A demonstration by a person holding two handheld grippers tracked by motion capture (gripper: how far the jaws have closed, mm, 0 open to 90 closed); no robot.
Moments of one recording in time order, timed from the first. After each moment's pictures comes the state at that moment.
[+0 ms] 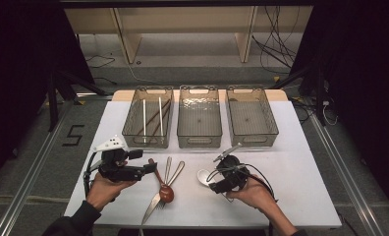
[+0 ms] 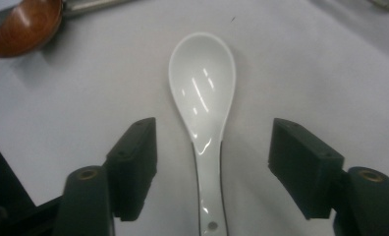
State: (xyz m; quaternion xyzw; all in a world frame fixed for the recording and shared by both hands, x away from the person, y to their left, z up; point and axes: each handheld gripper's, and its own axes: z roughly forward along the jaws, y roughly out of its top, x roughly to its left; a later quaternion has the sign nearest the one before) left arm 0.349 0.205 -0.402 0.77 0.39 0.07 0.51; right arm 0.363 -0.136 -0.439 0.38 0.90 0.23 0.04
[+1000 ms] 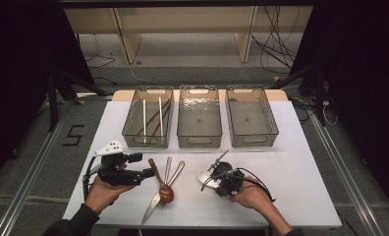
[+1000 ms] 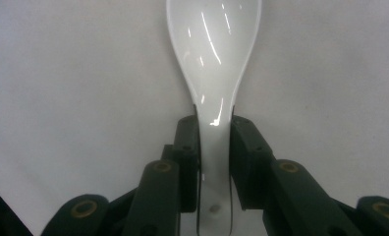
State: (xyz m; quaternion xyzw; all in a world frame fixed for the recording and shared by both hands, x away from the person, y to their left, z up) left arm 0.345 0.207 -0.406 0.77 0.39 0.07 0.50; right arm 0.362 -0.123 -0.459 0.35 0.93 0.13 0.04
